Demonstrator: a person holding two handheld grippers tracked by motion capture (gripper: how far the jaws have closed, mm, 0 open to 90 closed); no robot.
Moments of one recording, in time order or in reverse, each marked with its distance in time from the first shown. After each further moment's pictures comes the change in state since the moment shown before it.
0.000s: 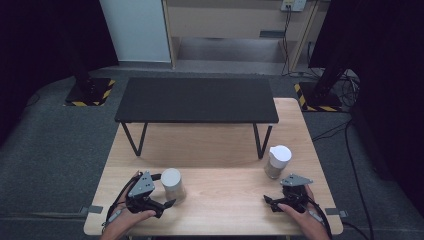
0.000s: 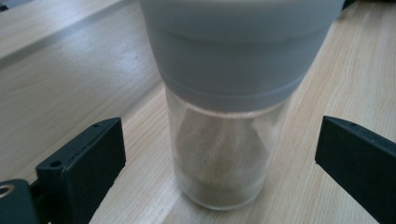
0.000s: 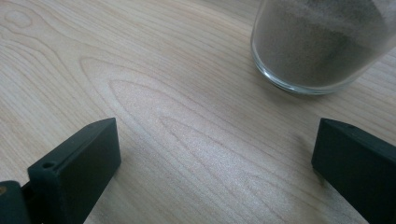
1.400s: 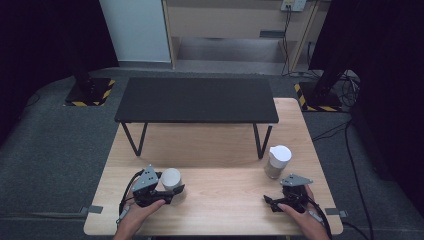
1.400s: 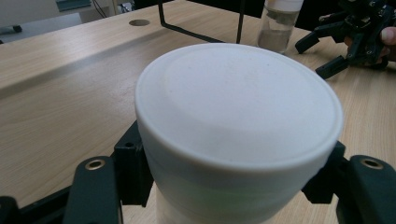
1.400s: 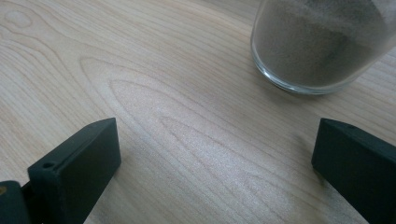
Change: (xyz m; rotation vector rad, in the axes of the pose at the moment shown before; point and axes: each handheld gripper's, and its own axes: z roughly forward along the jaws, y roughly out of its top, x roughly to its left) left arm -0.005 -0.001 0.014 -0.140 0.006 -0.092; right arm 0.000 0.000 0.000 0.000 -0.001 0.001
